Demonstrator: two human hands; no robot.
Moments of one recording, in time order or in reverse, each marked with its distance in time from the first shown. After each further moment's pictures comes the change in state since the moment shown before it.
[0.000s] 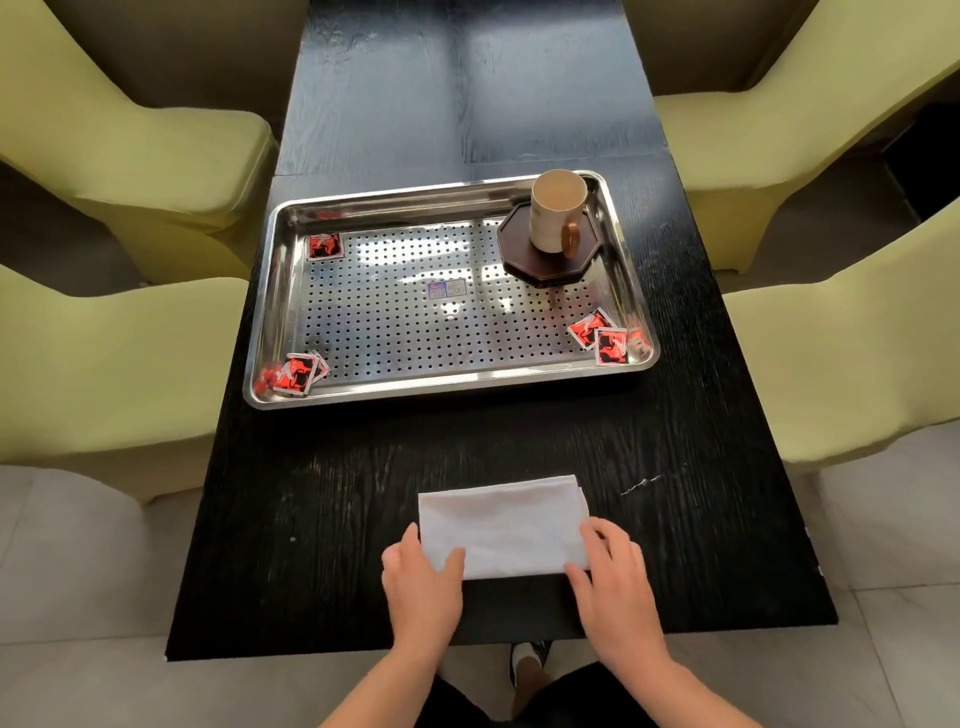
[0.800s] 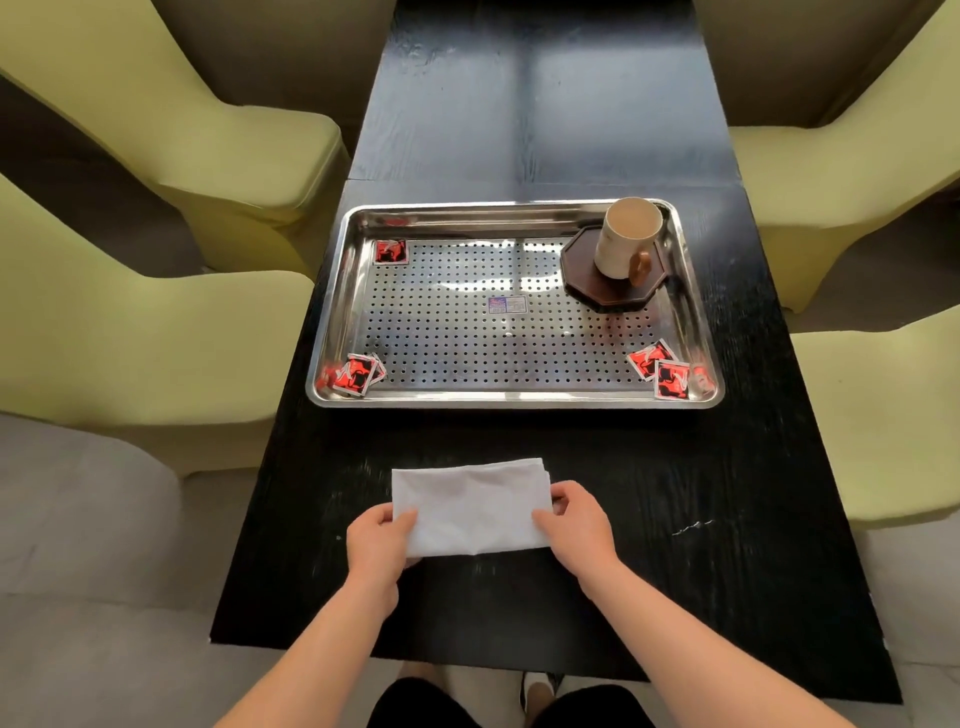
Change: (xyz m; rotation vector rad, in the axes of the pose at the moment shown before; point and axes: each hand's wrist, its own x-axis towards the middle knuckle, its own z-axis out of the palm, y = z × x) left_hand 0.080 -0.014 -0.073 -0.605 -0.007 -0.270; right_hand 0.099 -0.103 0.008 0.452 -0.289 0.321
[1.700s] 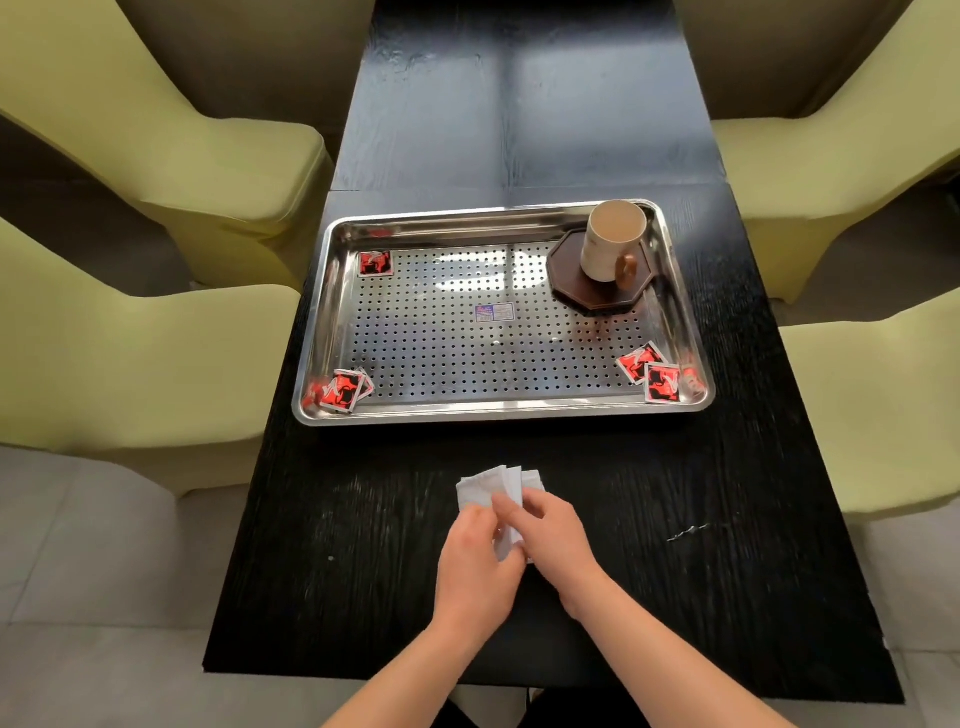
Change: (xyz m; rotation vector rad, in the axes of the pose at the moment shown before) left_hand -0.067 0.009 0.070 0.606 -0.242 0.714; right_hand -0.018 -0.021 0.003 0.380 -0.182 -0.094
